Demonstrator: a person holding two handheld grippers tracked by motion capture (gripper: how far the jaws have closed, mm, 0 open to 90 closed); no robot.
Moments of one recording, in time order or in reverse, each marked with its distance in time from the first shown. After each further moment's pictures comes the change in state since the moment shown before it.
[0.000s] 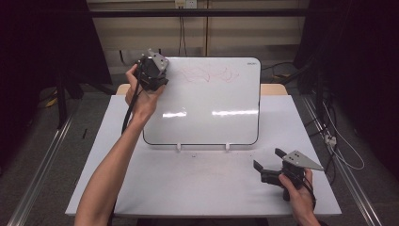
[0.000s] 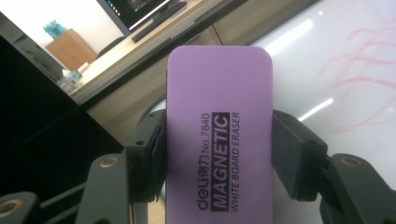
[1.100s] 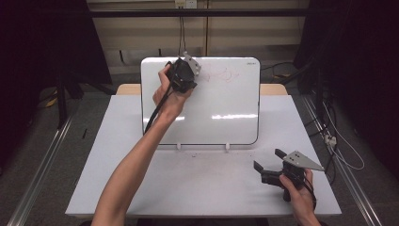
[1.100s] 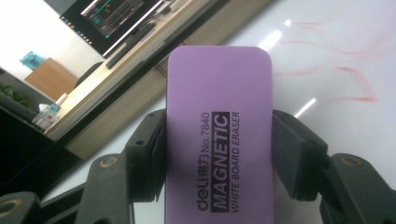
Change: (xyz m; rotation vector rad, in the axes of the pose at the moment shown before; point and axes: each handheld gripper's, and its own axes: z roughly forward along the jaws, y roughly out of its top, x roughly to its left) left arm -0.072 0.037 0.006 -0.032 -0.074 0.127; right arm 0.000 -0.001 -0.001 0.004 0.010 0.003
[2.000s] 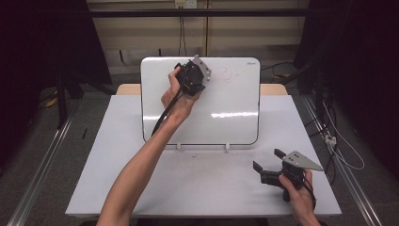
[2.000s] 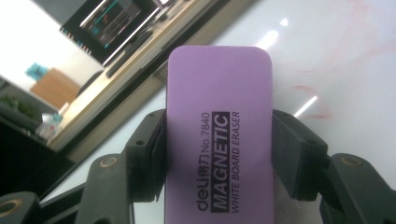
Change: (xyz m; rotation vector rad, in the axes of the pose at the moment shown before) left arm -0.019 0.013 0.001 -0.020 0.017 0.046; right arm 0.001 0.000 0.001 0.000 0.007 -0.008
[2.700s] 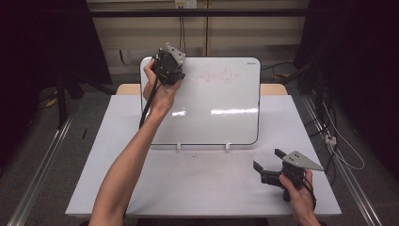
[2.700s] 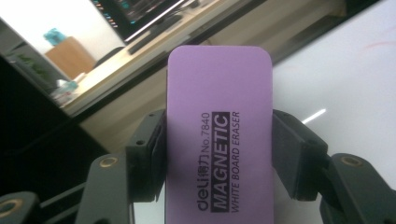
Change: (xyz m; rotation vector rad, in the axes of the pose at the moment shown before) left arm 0.059 -0.021 0.000 0.015 0.051 -0.198; right arm 0.000 0.000 0.000 -0.001 -0.005 0.004
